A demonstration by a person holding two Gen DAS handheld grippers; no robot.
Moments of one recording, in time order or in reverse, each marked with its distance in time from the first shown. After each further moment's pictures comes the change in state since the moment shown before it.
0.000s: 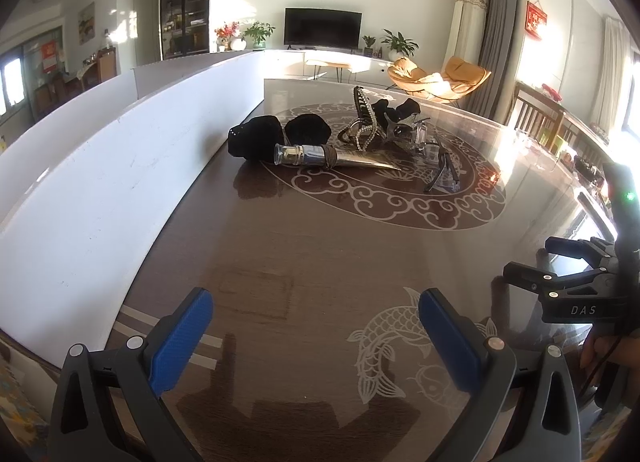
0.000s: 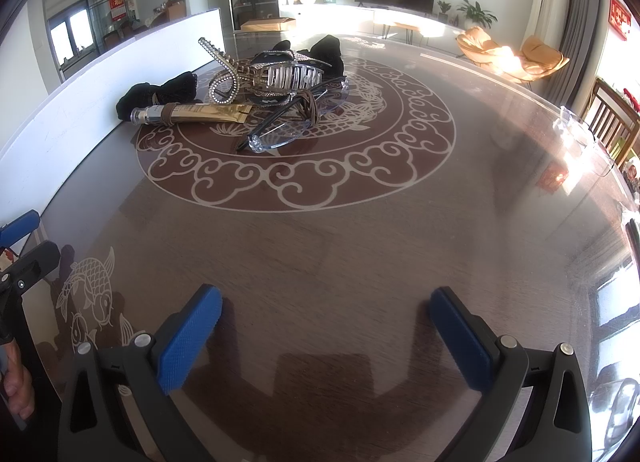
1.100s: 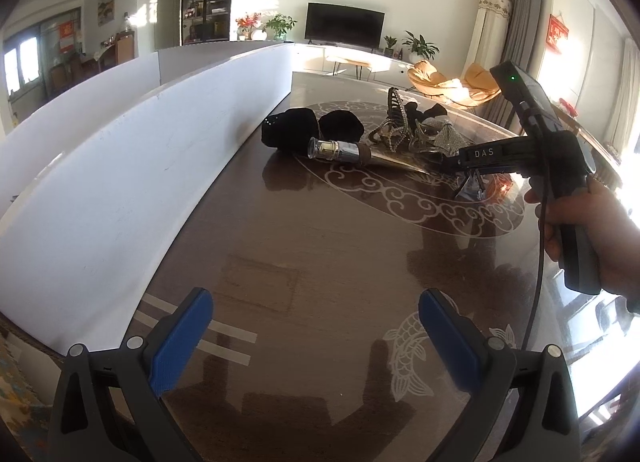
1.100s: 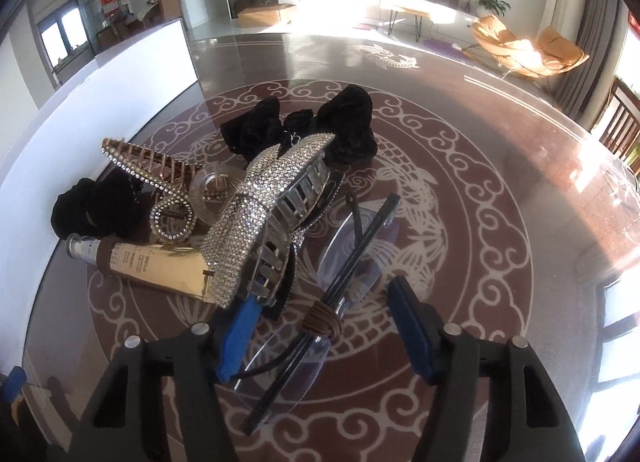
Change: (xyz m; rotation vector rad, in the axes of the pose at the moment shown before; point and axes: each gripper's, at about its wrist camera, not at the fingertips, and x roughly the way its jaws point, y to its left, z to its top) left arm 0.003 0.020 -0.001 -0.070 0.018 0.026; right arm 0.085 0.014 0.136 0.002 0.070 0.037
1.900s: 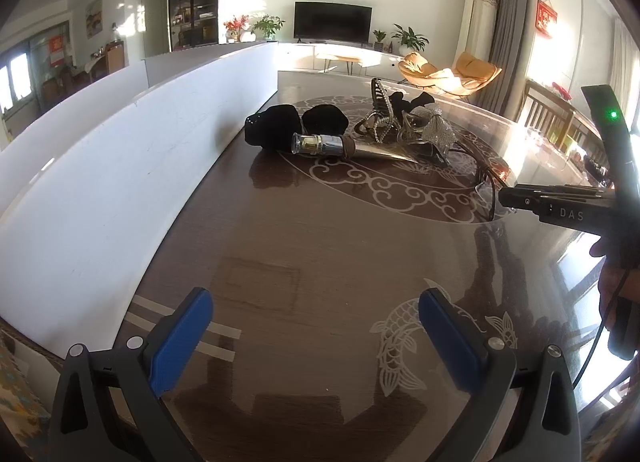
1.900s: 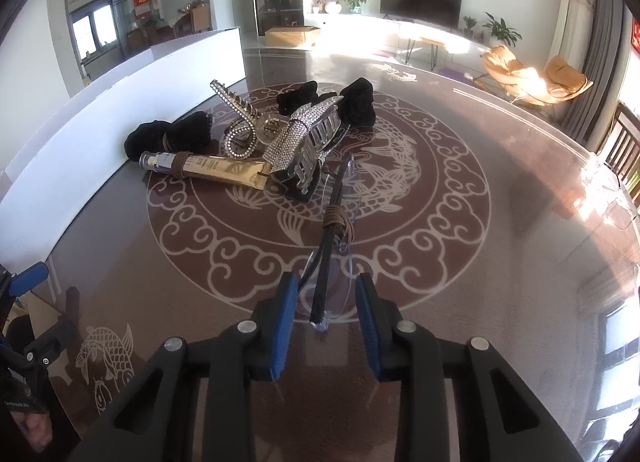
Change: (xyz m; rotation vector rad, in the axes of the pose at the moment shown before) left arm 0.003 -0.011 -0.002 0.053 0.006 0.003; right arm -0.069 0.001 -0.086 -0.063 -0.103 0.028
